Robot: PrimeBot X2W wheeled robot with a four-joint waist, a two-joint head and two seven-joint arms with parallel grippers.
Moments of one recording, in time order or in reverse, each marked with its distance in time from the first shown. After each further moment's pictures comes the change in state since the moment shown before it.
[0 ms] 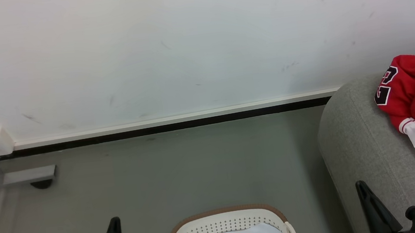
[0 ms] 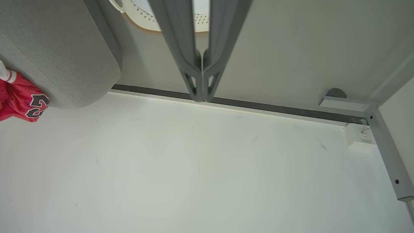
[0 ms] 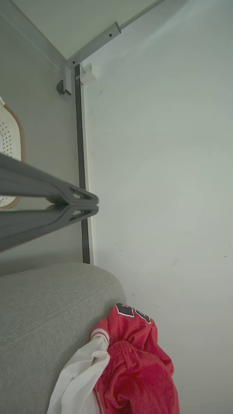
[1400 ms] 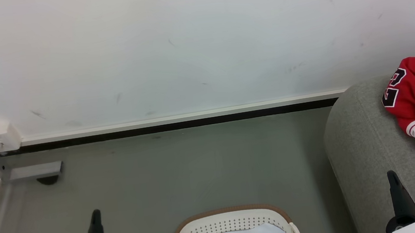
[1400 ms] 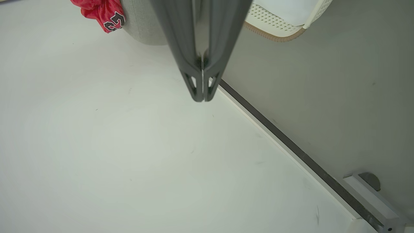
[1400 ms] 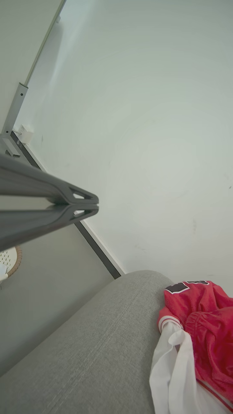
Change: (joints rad) left arm -0.019 0.000 0.052 -0.079 -0.664 0.042 0.167; right arm -0.029 -0.030 -0.063 -0.007 0.667 0.000 0.132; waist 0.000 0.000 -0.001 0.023
